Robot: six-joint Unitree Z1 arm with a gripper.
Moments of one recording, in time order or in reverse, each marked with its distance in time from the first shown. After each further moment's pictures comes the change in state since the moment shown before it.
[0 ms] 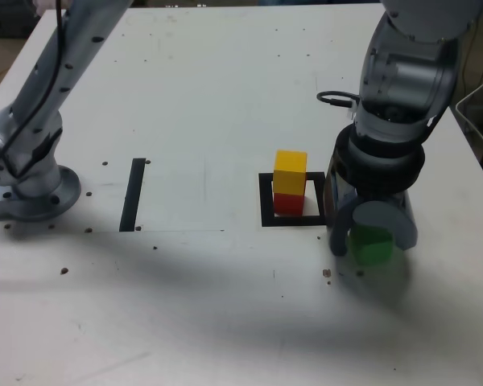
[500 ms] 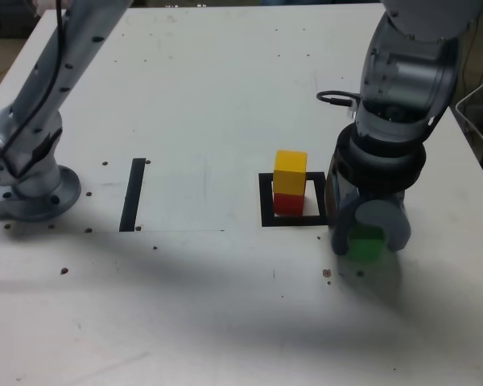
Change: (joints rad) arm 0.001 0.000 0.001 -0.007 0.008 -0.011
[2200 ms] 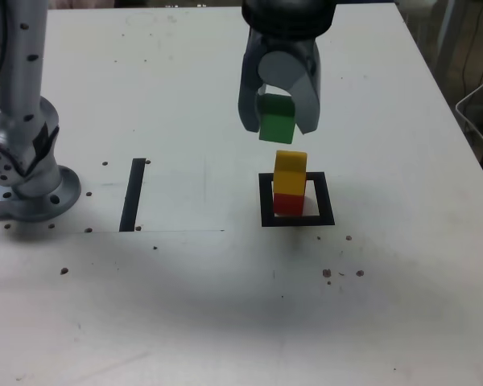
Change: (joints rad) arm 0.139 -0.334 0.065 0.319 0.031 0.234
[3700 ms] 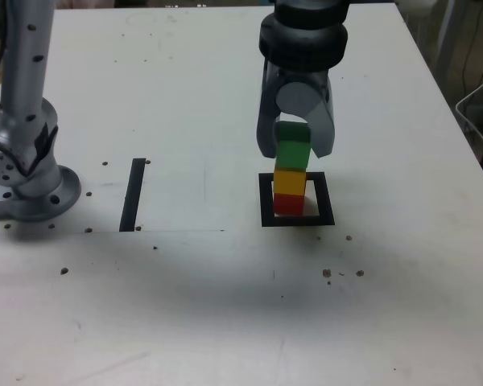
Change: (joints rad) arm 0.037 0.031 0.108 -0.165 -0.047 0.010
